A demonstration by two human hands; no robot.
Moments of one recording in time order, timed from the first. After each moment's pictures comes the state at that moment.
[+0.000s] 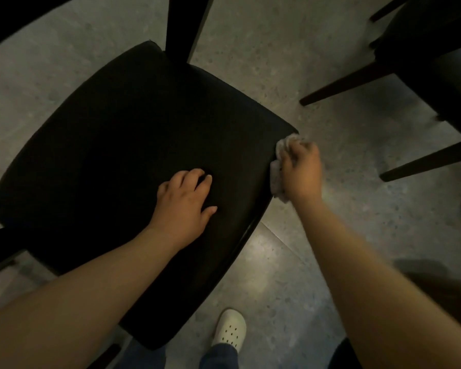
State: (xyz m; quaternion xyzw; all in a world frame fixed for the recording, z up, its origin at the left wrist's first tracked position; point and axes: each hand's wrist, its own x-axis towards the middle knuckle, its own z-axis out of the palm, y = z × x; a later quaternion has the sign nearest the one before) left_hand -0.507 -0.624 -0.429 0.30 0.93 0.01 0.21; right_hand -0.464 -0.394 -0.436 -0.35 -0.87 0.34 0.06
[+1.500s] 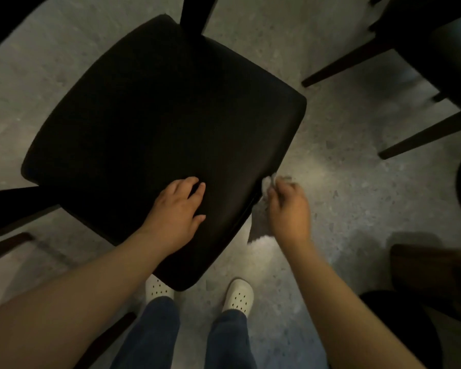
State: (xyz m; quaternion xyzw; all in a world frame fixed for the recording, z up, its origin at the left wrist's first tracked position) left_hand -0.447 -0.701 -0.389 0.31 0.90 0.00 0.32; right_hand -0.345 -0.512 -0.424 -0.38 -0.86 0.35 0.02
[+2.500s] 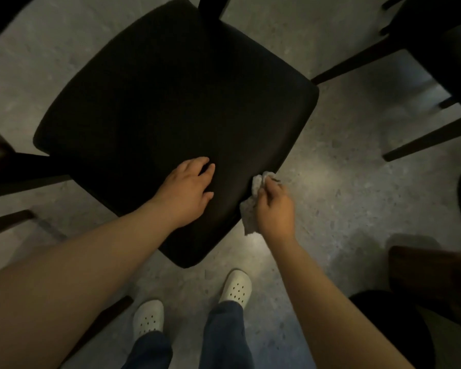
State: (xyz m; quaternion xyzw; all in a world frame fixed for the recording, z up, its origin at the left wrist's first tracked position) left_hand -0.446 -0.708 -0.405 0.31 0.90 0.04 0.31; right_hand -0.333 -0.557 -0.422 -0.38 -0.83 0.41 -0.02
